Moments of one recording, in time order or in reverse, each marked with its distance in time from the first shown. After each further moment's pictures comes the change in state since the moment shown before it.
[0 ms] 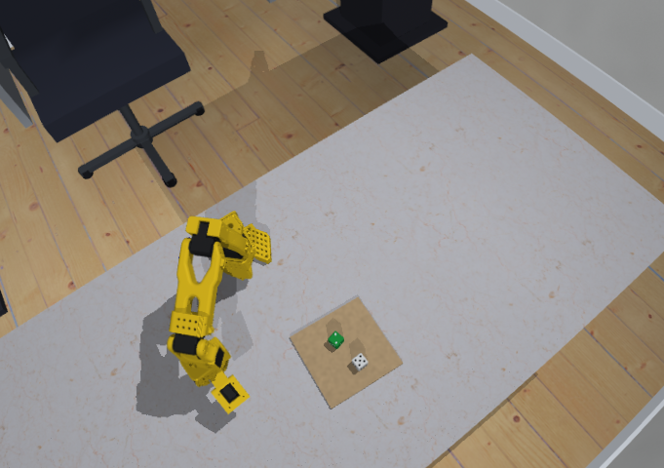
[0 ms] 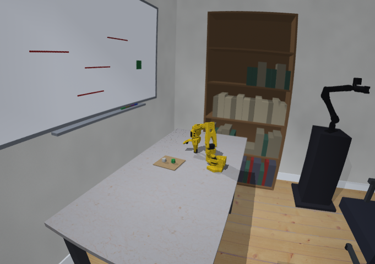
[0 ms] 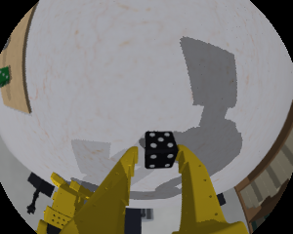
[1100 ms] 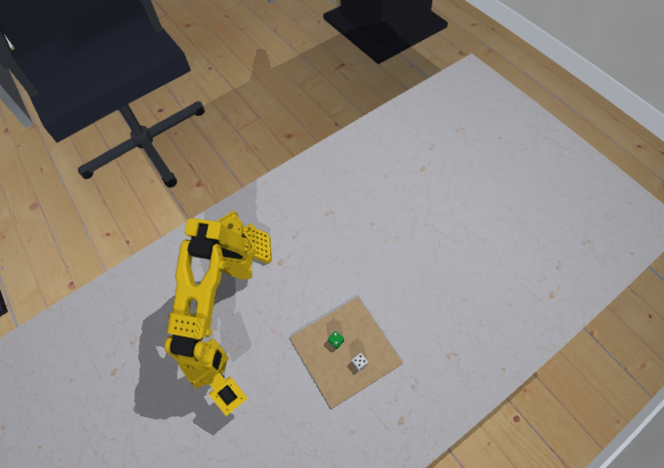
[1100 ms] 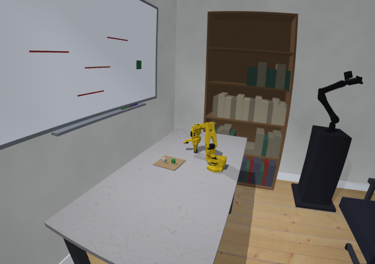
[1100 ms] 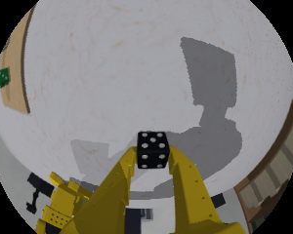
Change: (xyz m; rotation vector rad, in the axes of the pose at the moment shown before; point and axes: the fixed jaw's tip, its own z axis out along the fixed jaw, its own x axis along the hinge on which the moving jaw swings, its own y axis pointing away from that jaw) arm 0.000 -0.004 0.000 0.002 -0.002 0.000
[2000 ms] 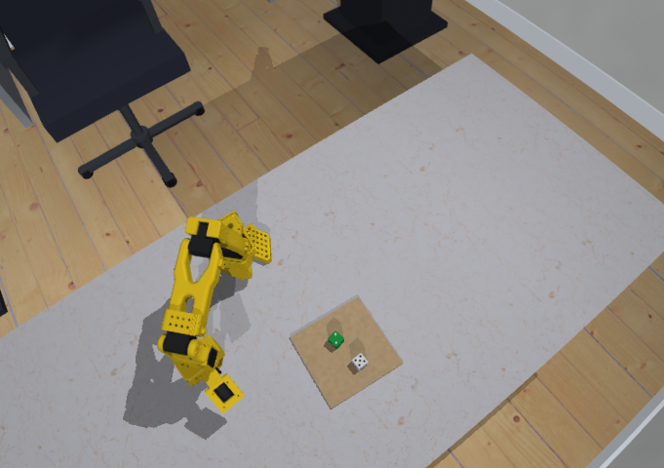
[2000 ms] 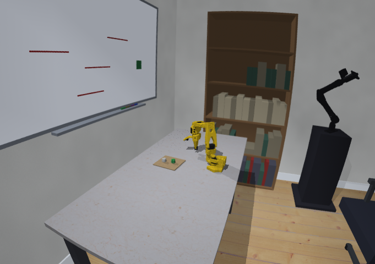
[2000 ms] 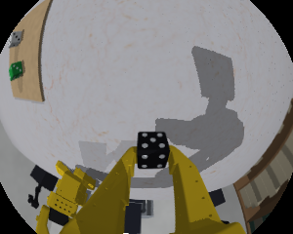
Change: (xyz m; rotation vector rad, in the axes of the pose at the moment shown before) arm 0.002 0.002 -0.023 -0.035 0.030 0.000
